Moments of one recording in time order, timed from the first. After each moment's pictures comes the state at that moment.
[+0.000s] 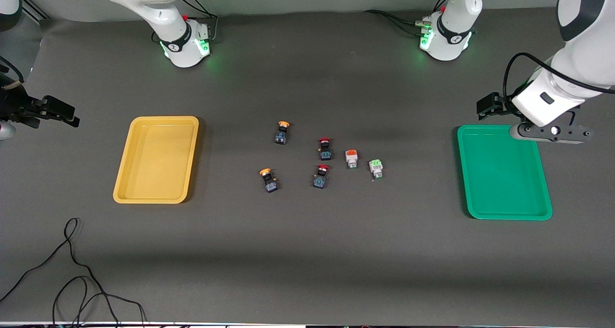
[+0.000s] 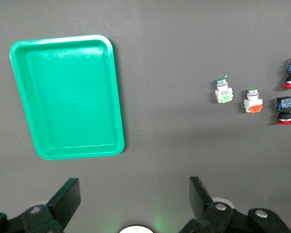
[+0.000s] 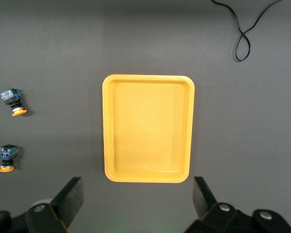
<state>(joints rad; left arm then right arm) 0.06 0.01 -0.22 -1.67 -0.01 1.55 -0.07 -0.02 -0.04 -0.05 -1.66 -0.02 1.59 -0.06</state>
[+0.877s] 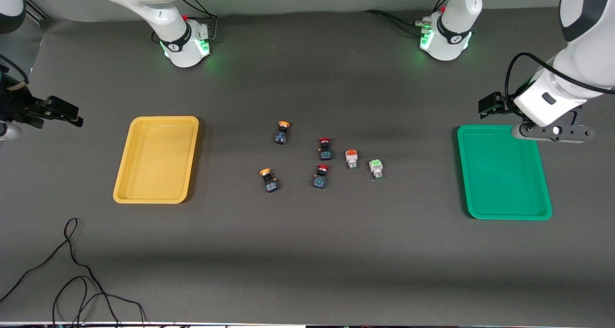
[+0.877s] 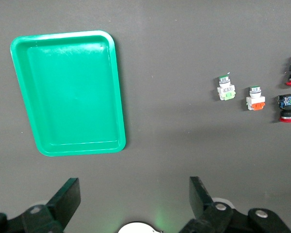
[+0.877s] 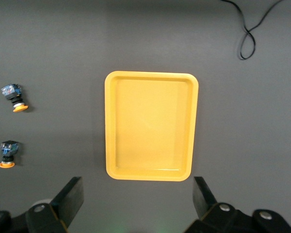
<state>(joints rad) 0.06 0.01 -0.22 -1.67 0.00 1.54 -0.07 0.02 -0.04 -0.05 -1.67 -0.01 1.58 -0.06</state>
